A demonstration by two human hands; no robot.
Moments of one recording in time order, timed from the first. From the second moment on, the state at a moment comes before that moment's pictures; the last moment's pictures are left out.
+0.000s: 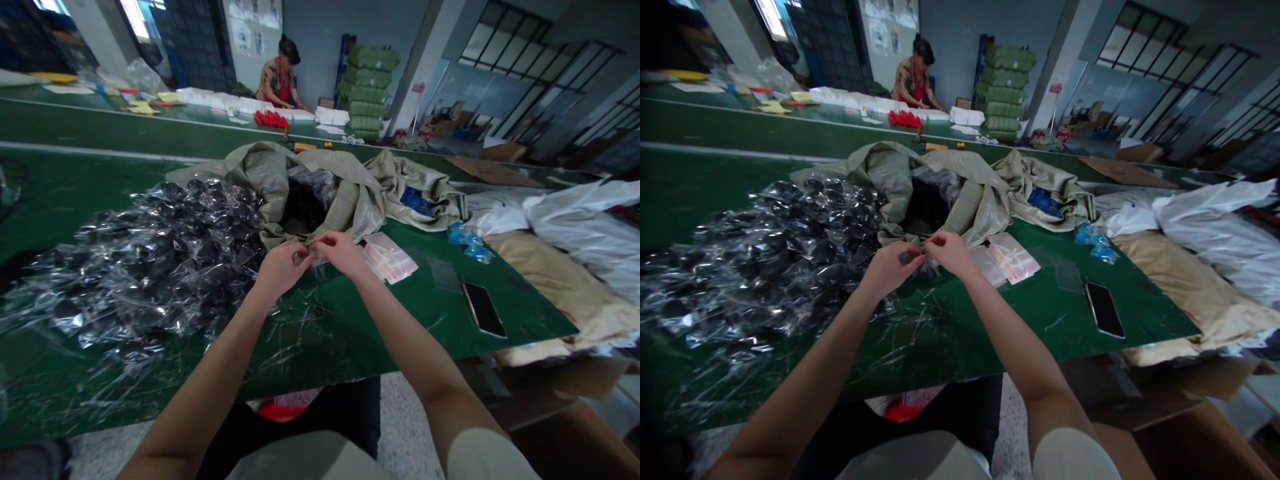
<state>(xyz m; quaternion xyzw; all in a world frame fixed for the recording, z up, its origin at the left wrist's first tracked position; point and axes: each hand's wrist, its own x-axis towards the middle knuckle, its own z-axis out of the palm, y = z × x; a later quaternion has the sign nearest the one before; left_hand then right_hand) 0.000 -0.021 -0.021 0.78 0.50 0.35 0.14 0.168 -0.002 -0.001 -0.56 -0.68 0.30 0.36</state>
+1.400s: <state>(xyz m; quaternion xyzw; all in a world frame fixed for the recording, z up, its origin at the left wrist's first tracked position) 0.010 0.043 -0.072 0.76 0.52 0.34 0.19 0.212 0.070 -0.044 -0.53 -0.62 0.42 0.41</state>
